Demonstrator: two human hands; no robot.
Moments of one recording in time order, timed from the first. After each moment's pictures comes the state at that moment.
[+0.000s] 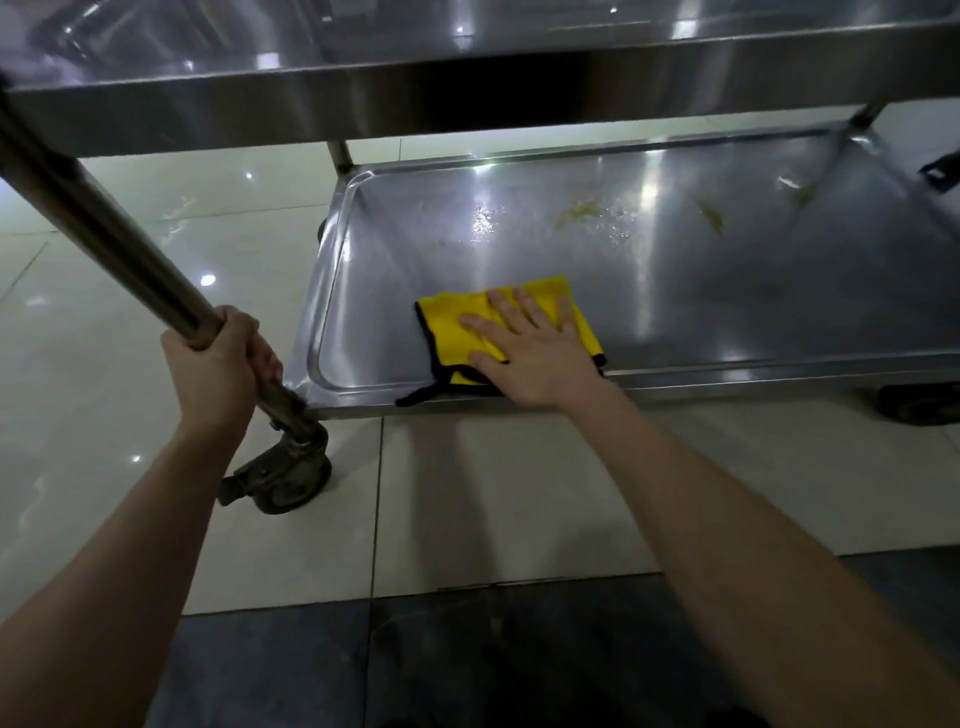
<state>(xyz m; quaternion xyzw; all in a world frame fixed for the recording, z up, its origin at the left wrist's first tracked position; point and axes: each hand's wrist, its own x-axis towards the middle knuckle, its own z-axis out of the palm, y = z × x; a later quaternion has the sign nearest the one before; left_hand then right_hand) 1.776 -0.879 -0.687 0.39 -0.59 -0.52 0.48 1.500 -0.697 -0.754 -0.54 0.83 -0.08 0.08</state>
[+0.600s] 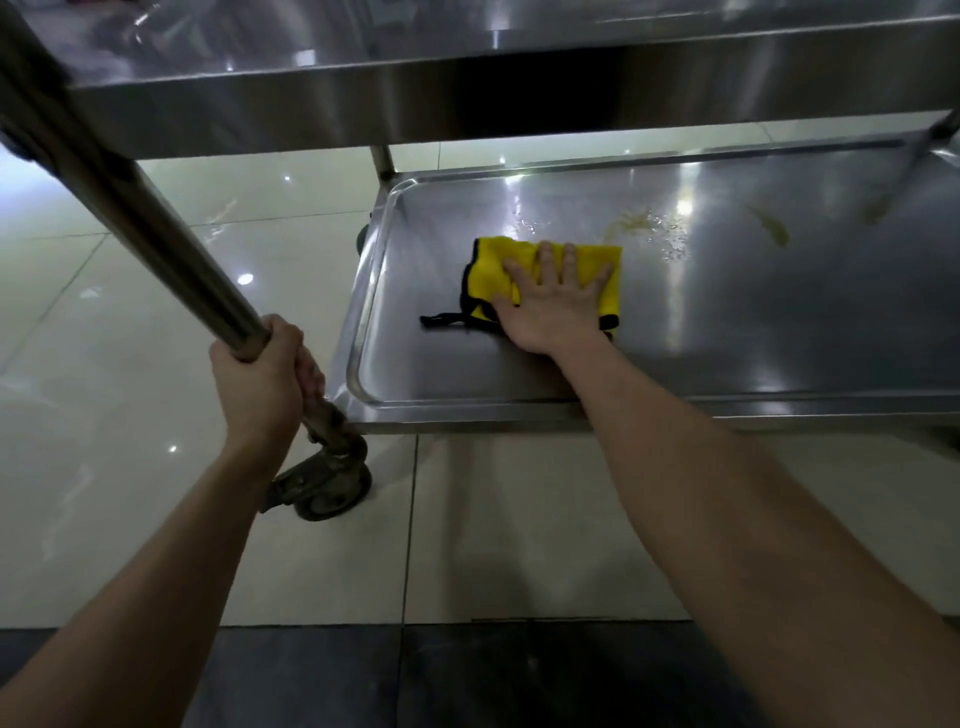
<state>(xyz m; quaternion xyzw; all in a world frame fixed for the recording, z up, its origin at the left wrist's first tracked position) 1.770 -0.876 -0.686 0.40 -0.60 -0.50 0.48 1.465 -0.799 -0.746 -0.44 0.89 -0.05 0.08</state>
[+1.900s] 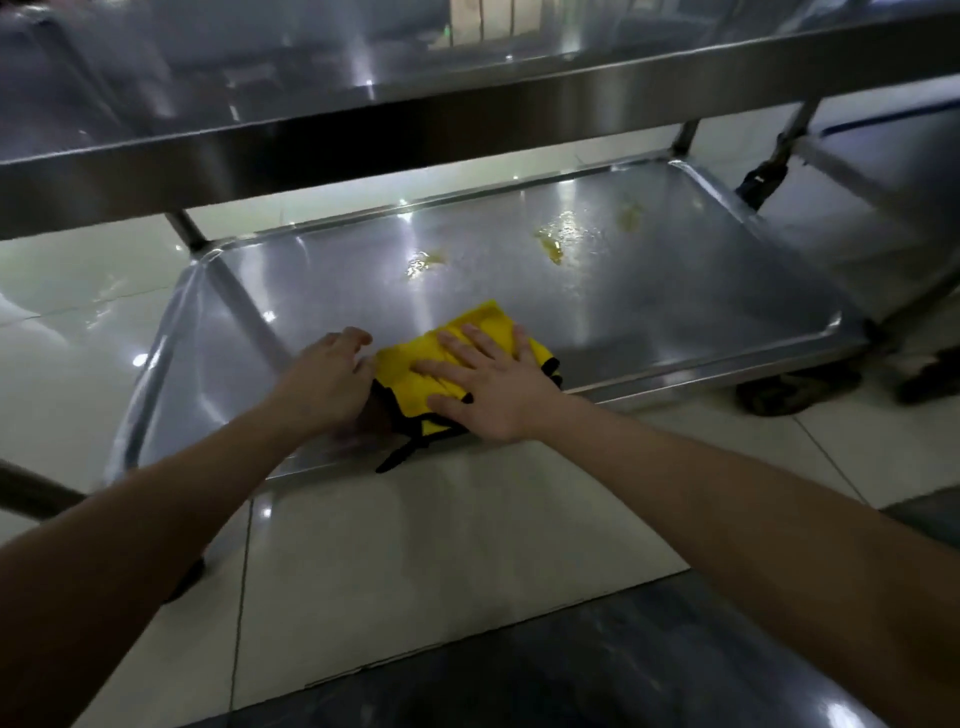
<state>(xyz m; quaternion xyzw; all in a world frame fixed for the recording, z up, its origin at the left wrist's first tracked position) 1.546 -0.764 -0.671 0.33 -0.93 -0.17 -0.03 1.388 -0.594 -0.748 -0.56 0.82 -0.09 0.12</state>
